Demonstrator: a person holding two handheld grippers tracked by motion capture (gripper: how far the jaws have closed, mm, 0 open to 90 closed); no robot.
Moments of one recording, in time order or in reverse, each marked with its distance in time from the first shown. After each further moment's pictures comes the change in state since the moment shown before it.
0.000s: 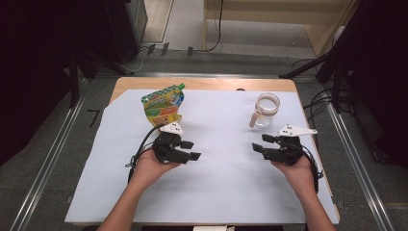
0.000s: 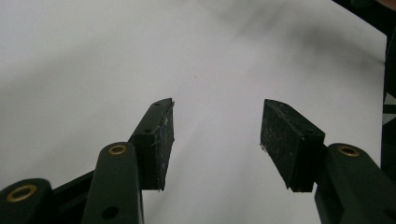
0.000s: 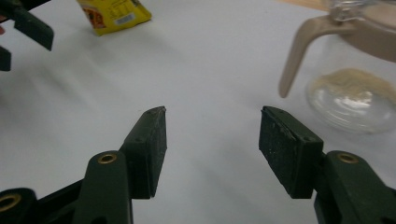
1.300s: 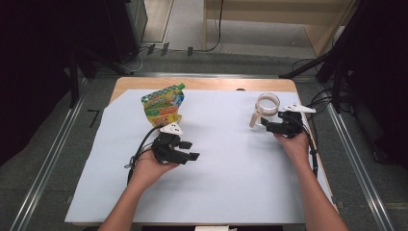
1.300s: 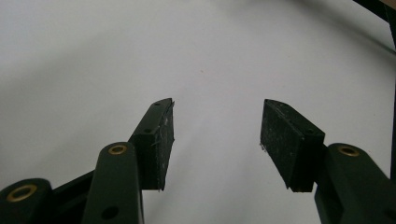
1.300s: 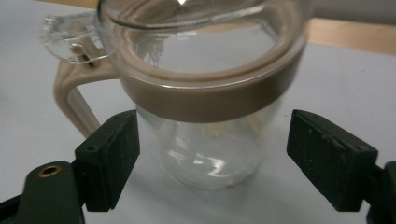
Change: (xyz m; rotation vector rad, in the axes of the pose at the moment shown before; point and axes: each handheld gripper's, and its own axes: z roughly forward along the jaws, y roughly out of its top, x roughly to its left) left arm 0.001 -0.003 -0.001 0.018 0.029 0.002; right arm -0.091 0.013 0.060 -0.045 -0.251 0.129
